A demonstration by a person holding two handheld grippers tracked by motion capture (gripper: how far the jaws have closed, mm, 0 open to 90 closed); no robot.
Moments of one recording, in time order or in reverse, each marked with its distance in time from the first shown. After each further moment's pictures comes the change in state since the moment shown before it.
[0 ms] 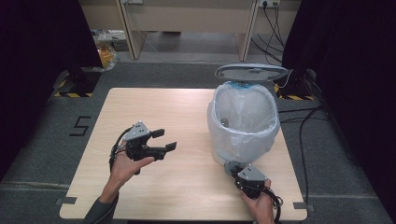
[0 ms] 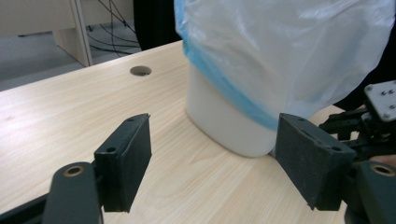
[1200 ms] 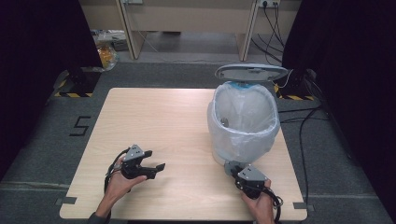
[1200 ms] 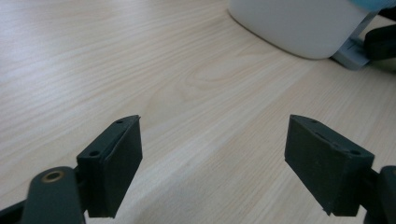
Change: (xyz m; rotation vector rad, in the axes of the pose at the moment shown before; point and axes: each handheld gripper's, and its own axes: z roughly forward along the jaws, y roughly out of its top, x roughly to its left) left arm 0.031 -0.100 0.005 0.173 0.107 -0.028; right arm 0.000 0.000 0.000 0.000 0.000 0.000
